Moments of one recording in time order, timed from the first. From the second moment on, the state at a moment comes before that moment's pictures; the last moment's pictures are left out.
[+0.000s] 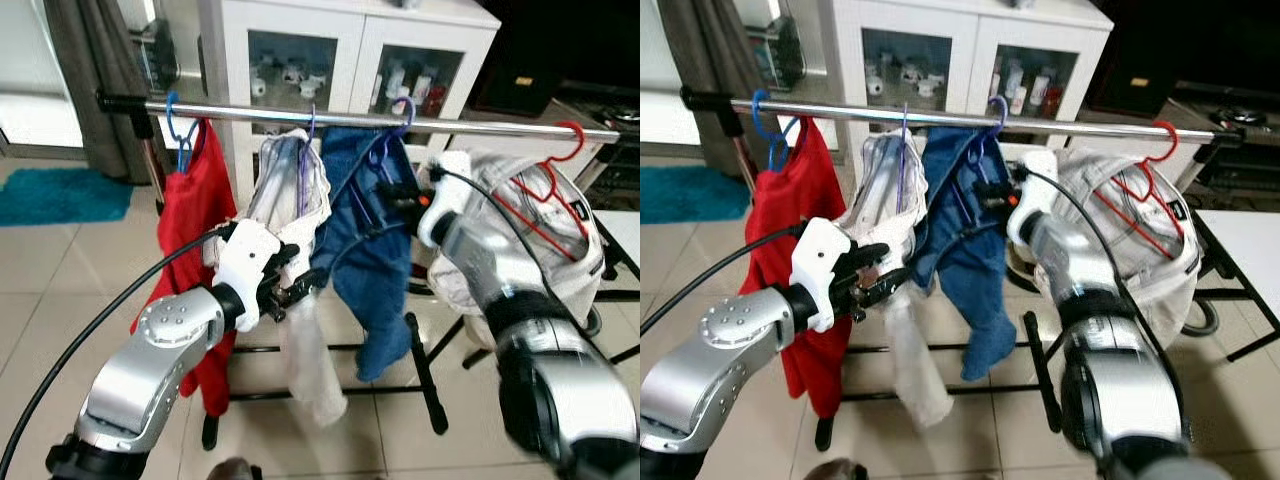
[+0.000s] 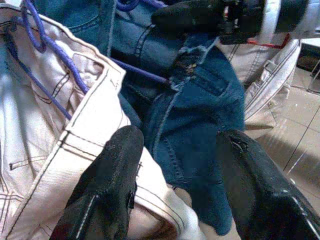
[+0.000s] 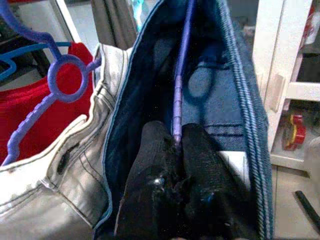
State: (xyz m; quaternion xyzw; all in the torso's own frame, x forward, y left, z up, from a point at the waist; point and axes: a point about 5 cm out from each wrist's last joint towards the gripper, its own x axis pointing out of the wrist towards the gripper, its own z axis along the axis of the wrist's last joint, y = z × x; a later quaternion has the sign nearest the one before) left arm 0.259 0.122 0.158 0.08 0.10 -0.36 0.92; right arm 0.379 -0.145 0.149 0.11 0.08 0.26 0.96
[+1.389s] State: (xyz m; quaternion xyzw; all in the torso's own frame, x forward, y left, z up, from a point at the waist) left arm 0.277 0.131 0.128 0.08 0.11 -0.28 0.95; right arm 0.286 -0.181 0.113 -0.03 0.09 0.18 0.98
